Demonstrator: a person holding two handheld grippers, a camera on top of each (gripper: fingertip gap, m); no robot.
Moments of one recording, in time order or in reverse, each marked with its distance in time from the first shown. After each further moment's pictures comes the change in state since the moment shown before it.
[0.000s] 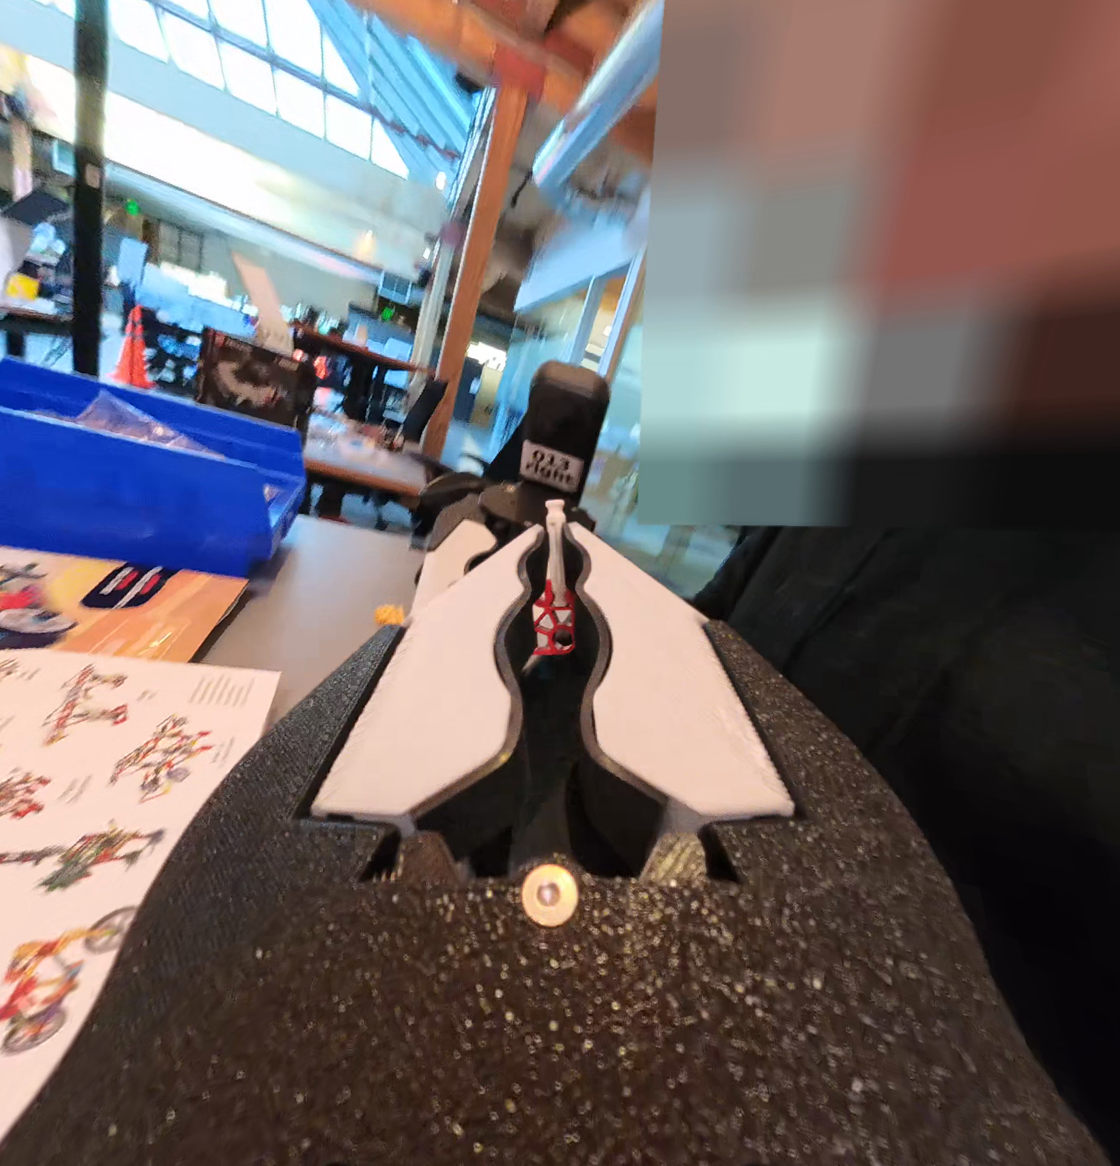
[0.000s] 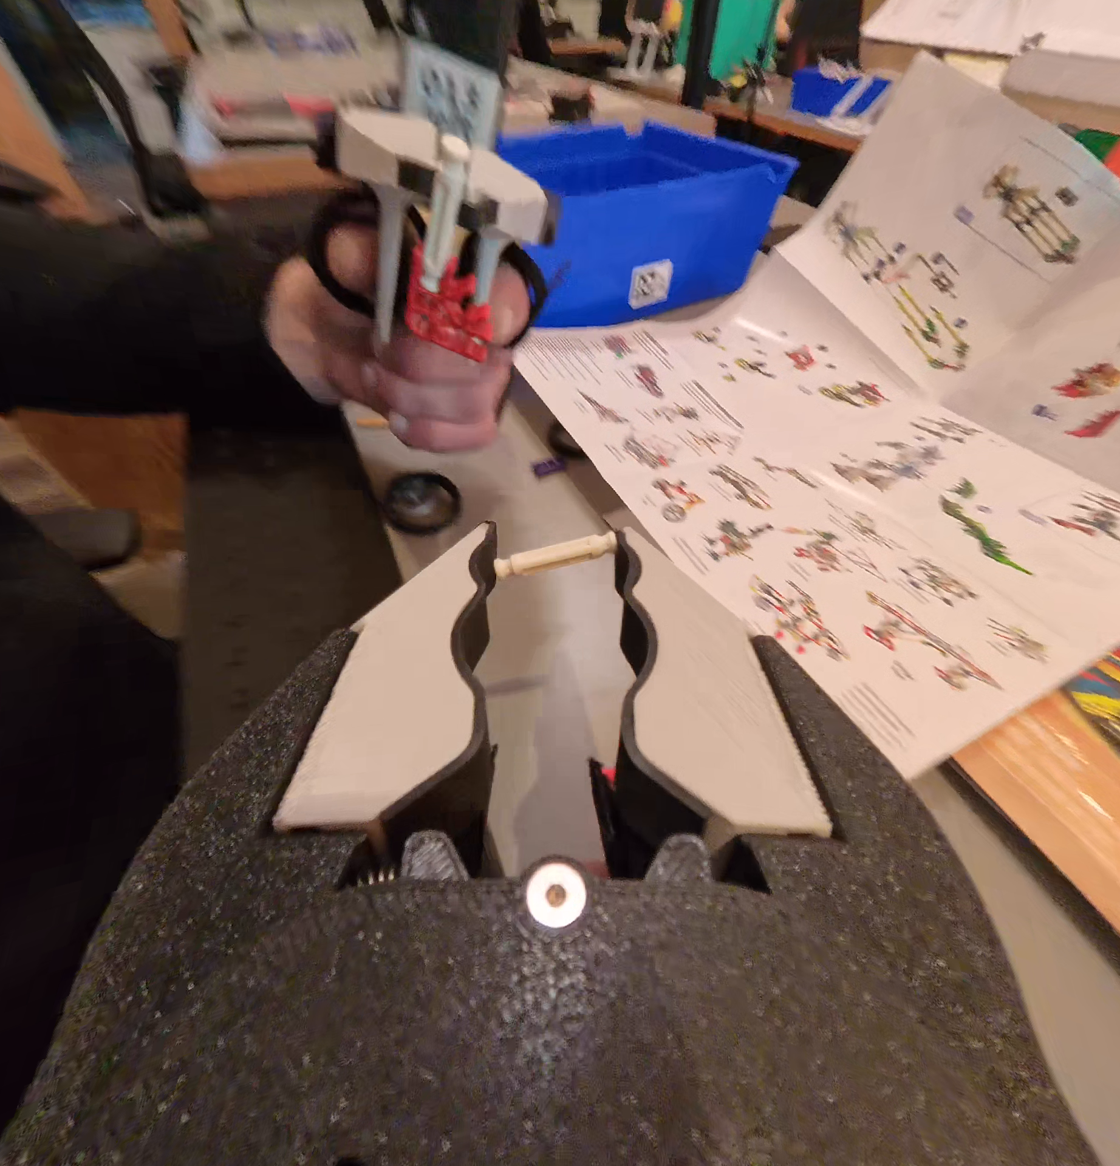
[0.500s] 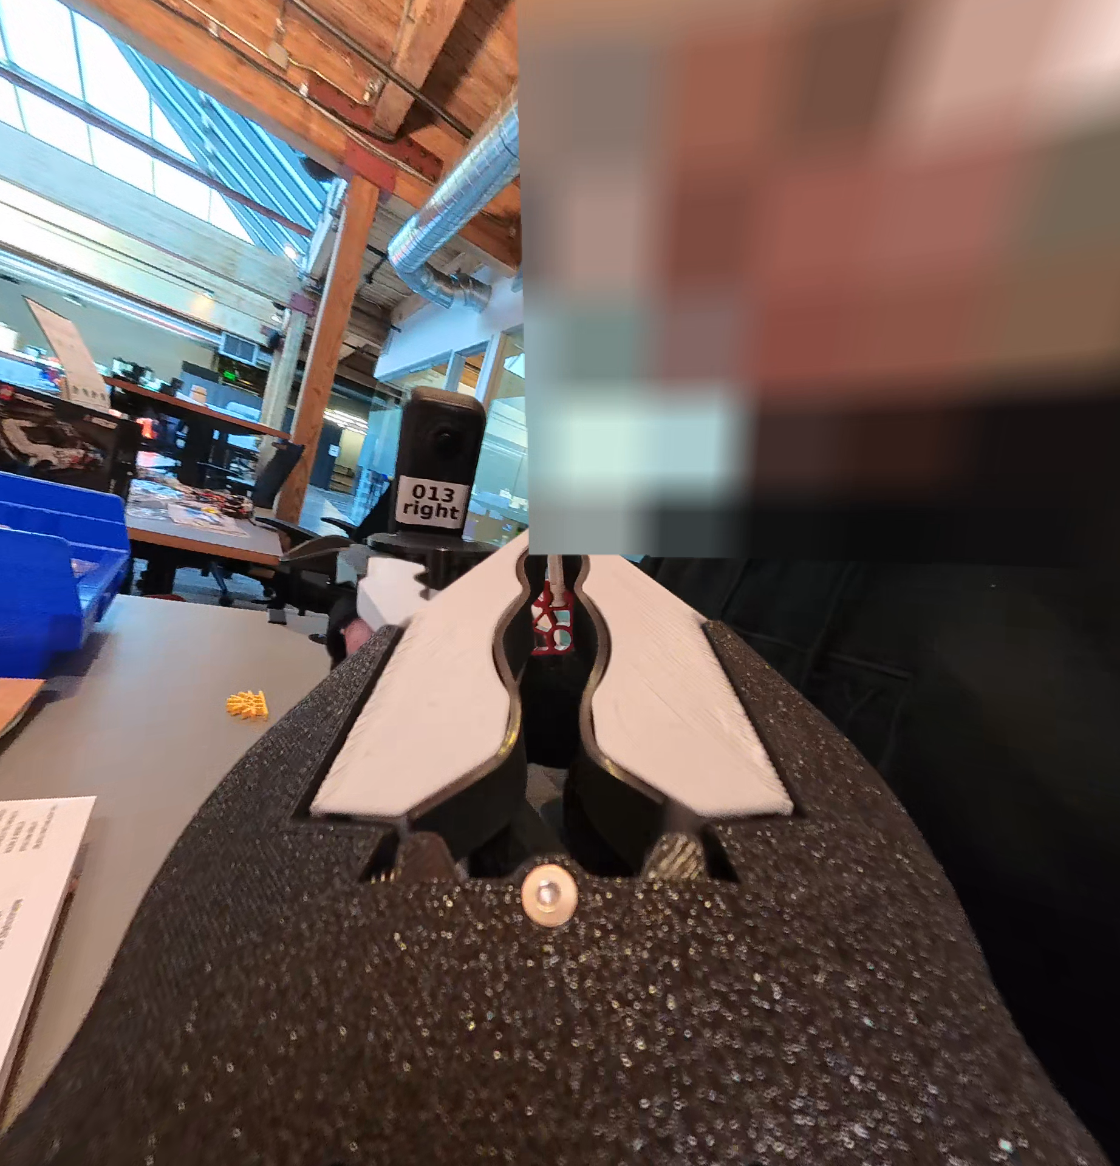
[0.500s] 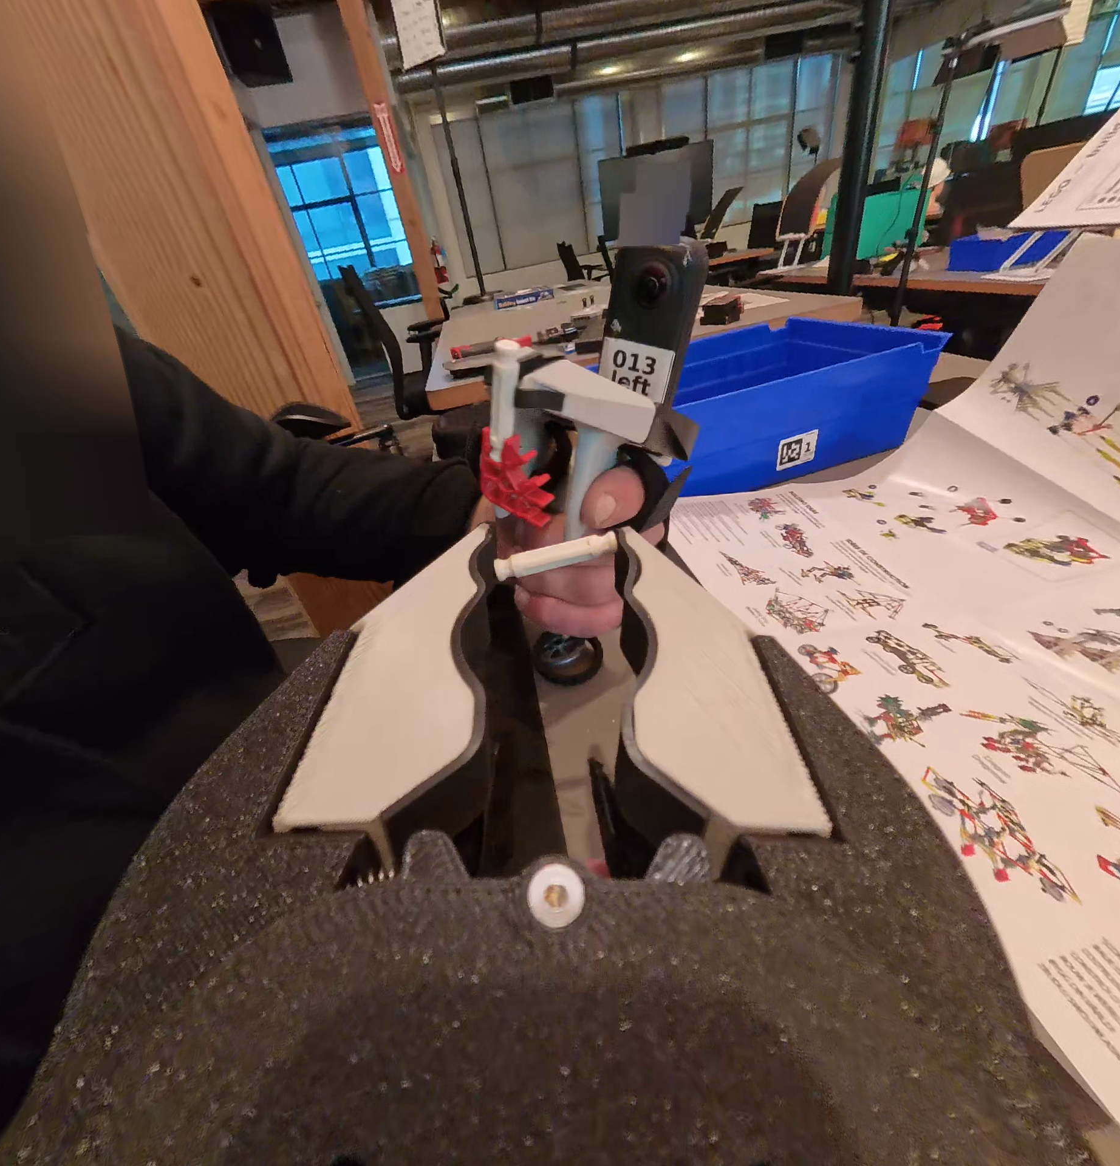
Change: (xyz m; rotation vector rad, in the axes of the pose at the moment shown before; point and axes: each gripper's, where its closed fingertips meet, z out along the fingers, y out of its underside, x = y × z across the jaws) left arm 0.030 -0.014 0.010 0.116 0.247 -0.078; right arm -0.037 -0.056 0.004 0.235 -0.259 0.108
